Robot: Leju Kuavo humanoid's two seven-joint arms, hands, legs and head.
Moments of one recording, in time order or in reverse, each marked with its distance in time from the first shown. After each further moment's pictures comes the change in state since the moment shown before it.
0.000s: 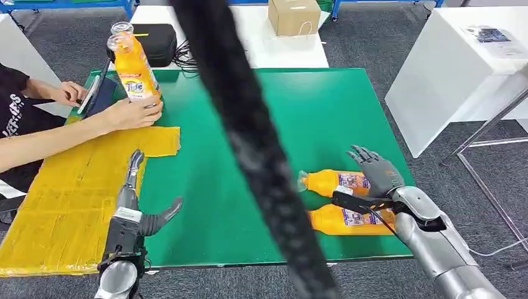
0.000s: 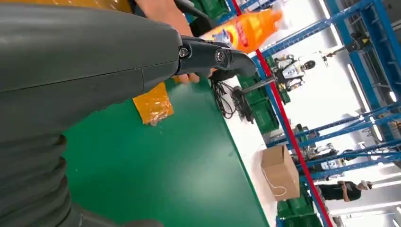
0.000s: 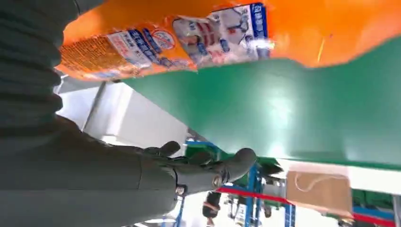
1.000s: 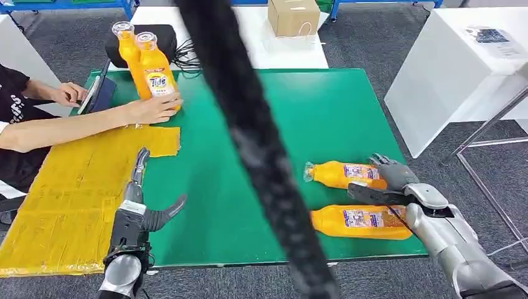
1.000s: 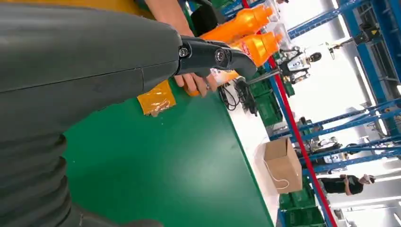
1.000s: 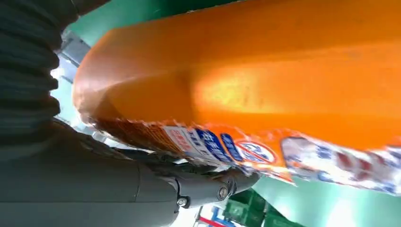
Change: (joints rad) left arm -0.052 0.000 -0.014 0.085 0.039 -0.002 -0.004; right arm -0.180 -0.019 0.040 0.400 0.088 0.068 0.084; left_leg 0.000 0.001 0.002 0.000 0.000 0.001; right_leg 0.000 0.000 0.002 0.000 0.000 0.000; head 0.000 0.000
